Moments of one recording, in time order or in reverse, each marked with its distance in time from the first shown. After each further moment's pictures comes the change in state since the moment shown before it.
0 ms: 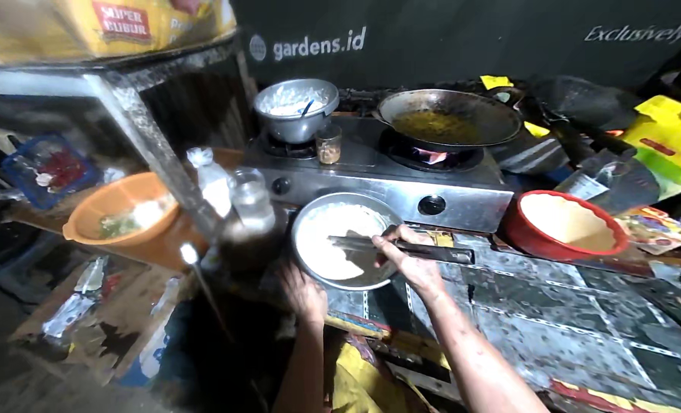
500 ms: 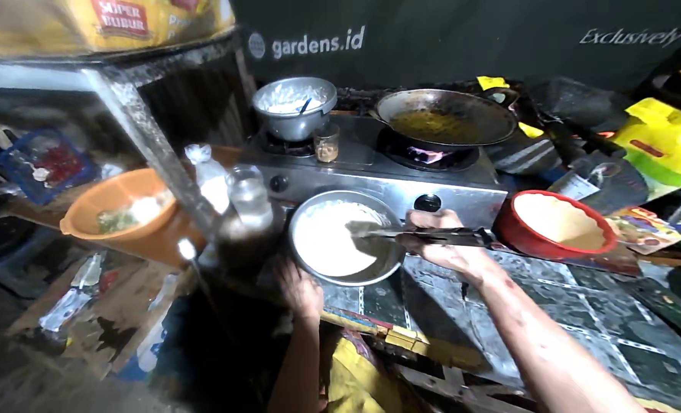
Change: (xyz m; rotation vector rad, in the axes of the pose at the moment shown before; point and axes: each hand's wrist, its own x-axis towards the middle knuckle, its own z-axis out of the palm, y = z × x) left_hand 0.001 0.002 -0.004 0.013 -0.071 -0.016; right_hand 0.034 -0.027 -0.067 -0.517 -0.310 -0.227
